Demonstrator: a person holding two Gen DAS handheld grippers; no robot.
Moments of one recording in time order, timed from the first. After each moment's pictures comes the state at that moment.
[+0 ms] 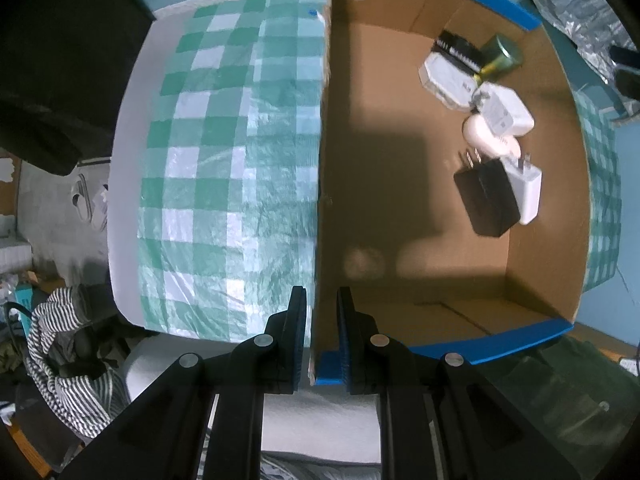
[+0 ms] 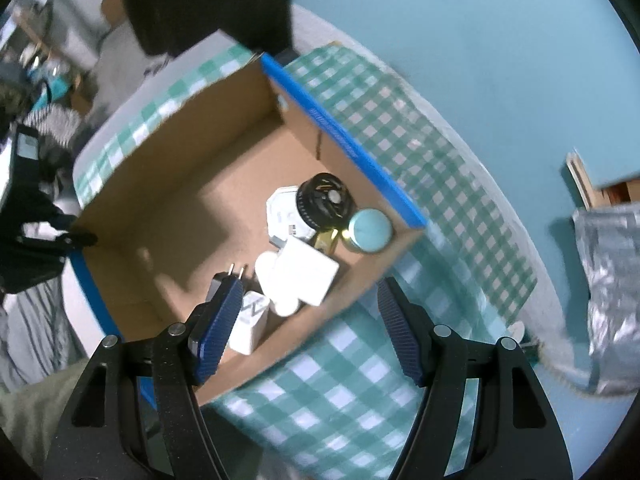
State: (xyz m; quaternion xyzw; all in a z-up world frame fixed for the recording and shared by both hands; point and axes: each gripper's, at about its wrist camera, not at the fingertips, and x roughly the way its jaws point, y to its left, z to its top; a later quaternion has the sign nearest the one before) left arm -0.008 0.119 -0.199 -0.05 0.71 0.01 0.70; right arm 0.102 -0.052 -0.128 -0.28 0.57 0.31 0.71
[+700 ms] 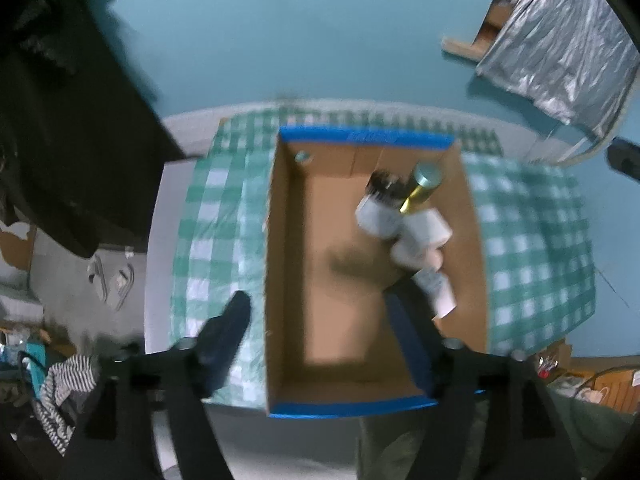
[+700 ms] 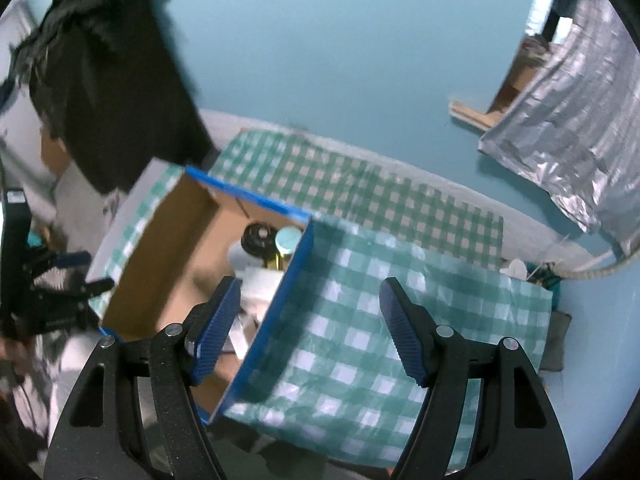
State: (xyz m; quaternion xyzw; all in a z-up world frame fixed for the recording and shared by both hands) left arm 0.020 0.070 -0.072 -0.02 0.57 0.01 0.82; right arm 0.060 -0.157 -0.030 -0.09 0.49 0.19 0.85
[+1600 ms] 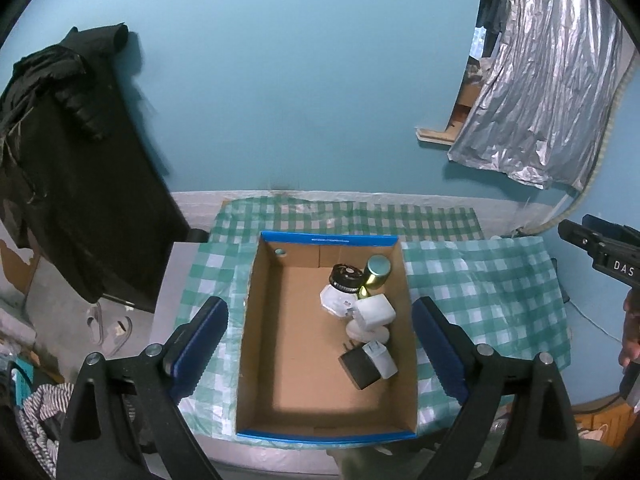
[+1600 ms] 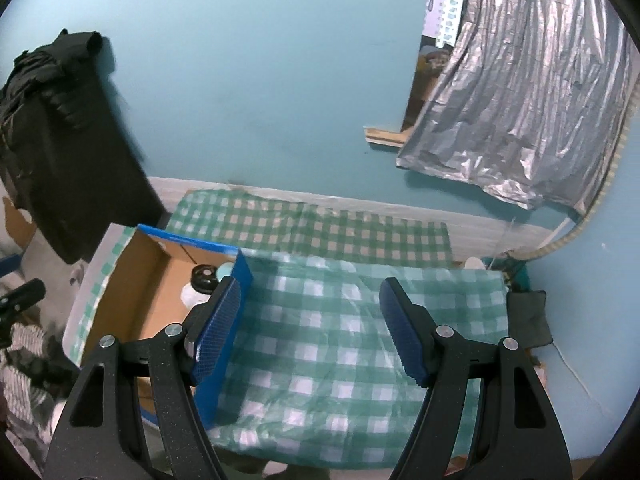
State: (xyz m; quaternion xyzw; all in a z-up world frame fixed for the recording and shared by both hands) left arm -0.007 0.029 0.012 -0.03 0.45 0.02 0.89; right arm 0.021 -0.225 -0.001 -0.05 0.42 0.08 0.90
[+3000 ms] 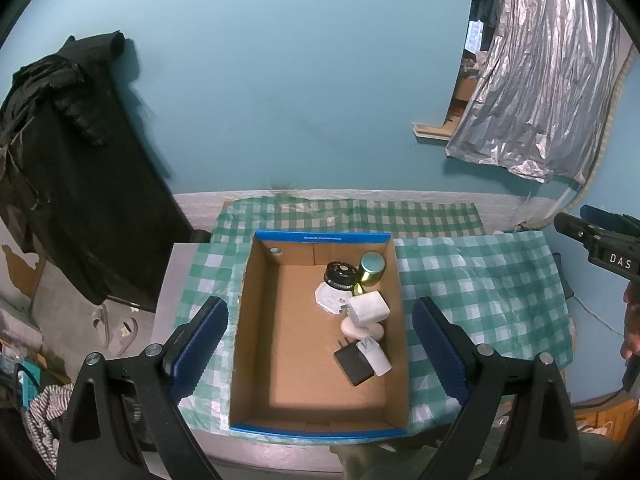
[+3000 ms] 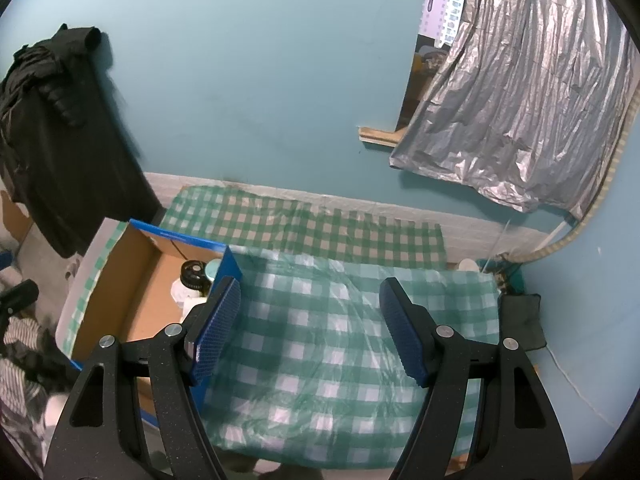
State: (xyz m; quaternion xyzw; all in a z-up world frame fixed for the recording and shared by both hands) left arm -0.009 0.012 0.016 -0.02 0.45 0.02 0.89; right arm 0.023 -0.238 -0.001 -0.07 0.42 0.09 0.90
